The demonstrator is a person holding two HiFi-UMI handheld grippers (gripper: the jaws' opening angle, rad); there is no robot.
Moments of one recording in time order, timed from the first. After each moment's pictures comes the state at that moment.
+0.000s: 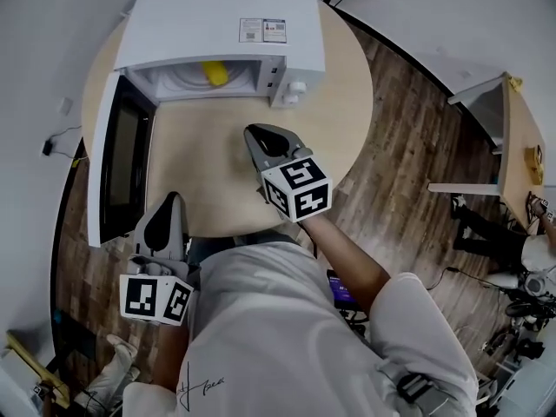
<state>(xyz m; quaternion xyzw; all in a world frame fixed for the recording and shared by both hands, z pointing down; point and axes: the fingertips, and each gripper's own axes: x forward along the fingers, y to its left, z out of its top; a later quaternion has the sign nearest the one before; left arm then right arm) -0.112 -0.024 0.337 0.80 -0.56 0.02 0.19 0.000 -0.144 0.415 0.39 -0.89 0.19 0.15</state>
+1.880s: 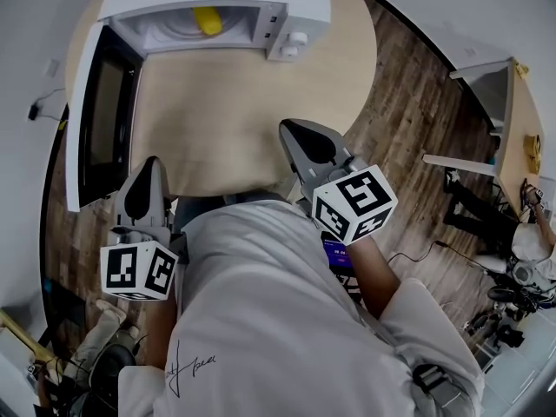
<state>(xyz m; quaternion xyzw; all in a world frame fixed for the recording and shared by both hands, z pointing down) -0.124 -0.010 0.364 0.76 -0.60 0.04 0.24 0.064 -0.065 0.376 0.37 -0.89 0.21 0.16</state>
